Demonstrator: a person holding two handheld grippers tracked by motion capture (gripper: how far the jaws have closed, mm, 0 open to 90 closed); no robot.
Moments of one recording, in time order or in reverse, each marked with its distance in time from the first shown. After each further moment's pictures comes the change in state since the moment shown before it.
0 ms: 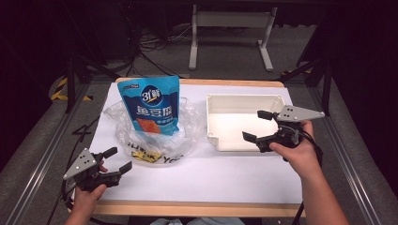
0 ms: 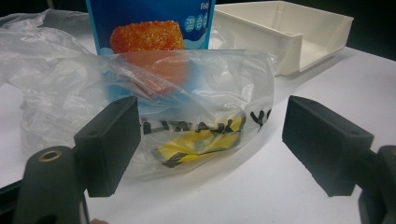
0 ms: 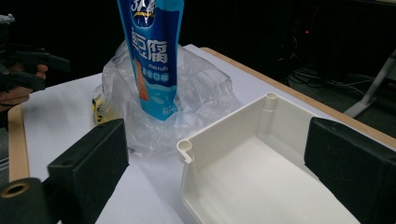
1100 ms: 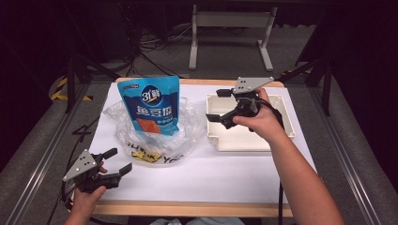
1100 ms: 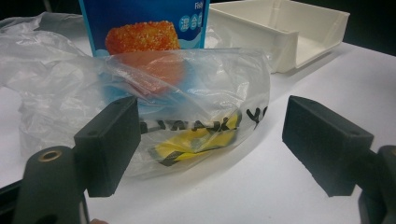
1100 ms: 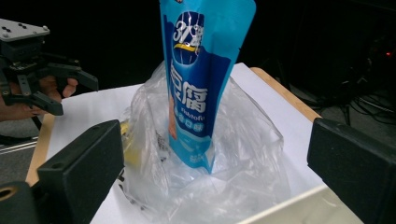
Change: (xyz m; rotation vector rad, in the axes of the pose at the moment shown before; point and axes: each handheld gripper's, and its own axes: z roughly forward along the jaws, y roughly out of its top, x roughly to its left) left arm -0.003 0.001 -0.003 0.012 -0.007 0.021; right arm -0.006 0.064 0.102 0.016 0.246 -0.126
